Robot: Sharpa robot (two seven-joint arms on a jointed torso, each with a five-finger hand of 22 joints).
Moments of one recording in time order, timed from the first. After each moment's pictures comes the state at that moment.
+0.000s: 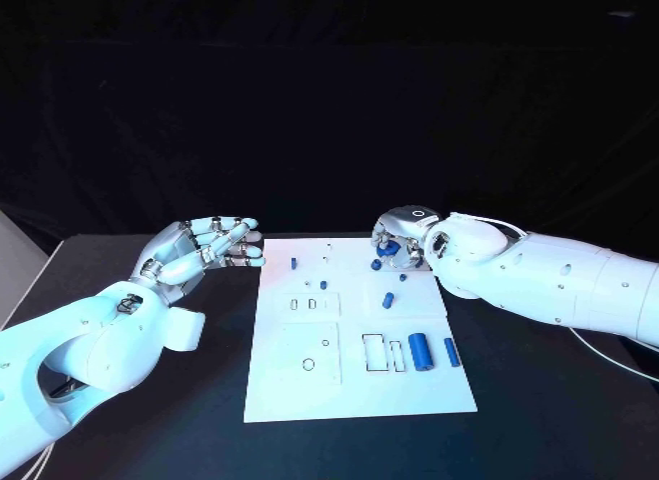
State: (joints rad) left arm 0.98 -0.94 0.28 1.68 -0.25 -0.25 0.35; left_hand 1.43 -0.12 0.39 0.26 0.05 0.84 0.21 0.26 0.17 1.05 0.16 0.11 0.07 1.07 0.11 0.31 0.27 0.17 1.05 0.21 0.27 0.11; right arm 1.33 -0.71 -0.13 1.21 -1.64 -0.29 -0.11; right_hand 1.29 -0.27 0.56 0.01 0.21 1.01 0.15 0.17 0.22 1.14 0.09 0.07 0.08 1.46 -0.01 1.34 1.16 0.14 1.46 0.08 0.97 0.76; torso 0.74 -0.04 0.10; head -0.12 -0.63
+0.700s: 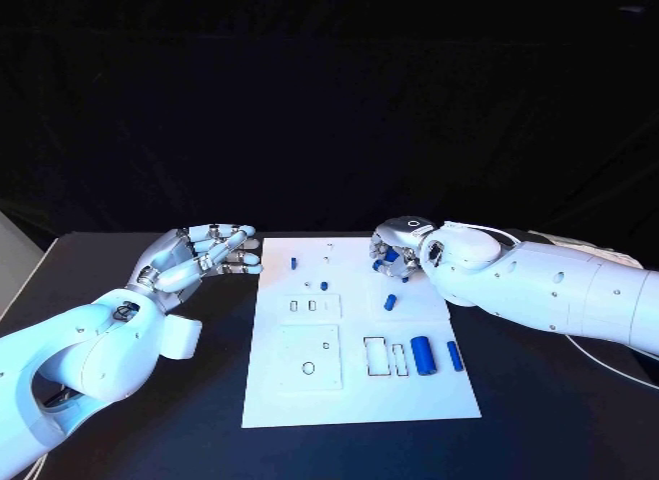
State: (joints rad) left arm 0.98 -0.94 0.28 1.68 -0.25 -0.25 0.34; left_hand 1.43 -0.12 0.39 0.26 0.05 0.84 0.21 0.26 0.17 1.05 0.17 0.11 0.07 1.07 0.11 0.31 0.28 0.17 1.05 0.21 0.27 0.11; right arm 1.32 -0.70 -0.13 1.21 -1.64 -0.25 -0.12; right_hand 1.29 -0.27 0.56 0.01 0.21 1.01 0.15 0.17 0.22 1.14 0.09 0.07 0.09 1.46 -0.01 1.35 1.16 0.14 1.46 0.08 0.99 0.79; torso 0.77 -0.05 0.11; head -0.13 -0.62
